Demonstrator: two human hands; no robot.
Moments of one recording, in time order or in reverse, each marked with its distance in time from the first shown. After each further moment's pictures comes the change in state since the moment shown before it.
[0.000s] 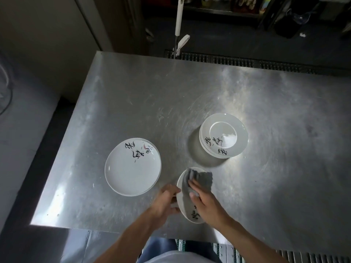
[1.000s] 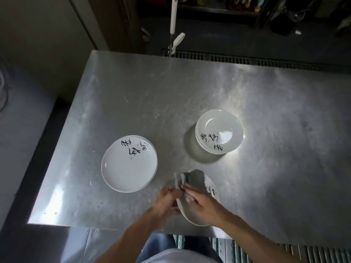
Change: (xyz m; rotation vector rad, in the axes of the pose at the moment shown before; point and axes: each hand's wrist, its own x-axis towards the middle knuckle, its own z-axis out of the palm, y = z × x) left_hand -0.009 -0.010 0.012 0.038 0.044 -0.026; right_hand -0.008 0.018 0.000 -0.093 -0.160 -0.082
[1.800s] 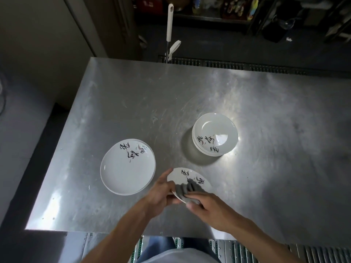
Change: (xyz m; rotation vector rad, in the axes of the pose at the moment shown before) left_hand 0.010 0.033 -0.006 0.006 -0.132 0.052; right_hand -0.034 -0.045 -0.035 -0.091 0.018 -0.038
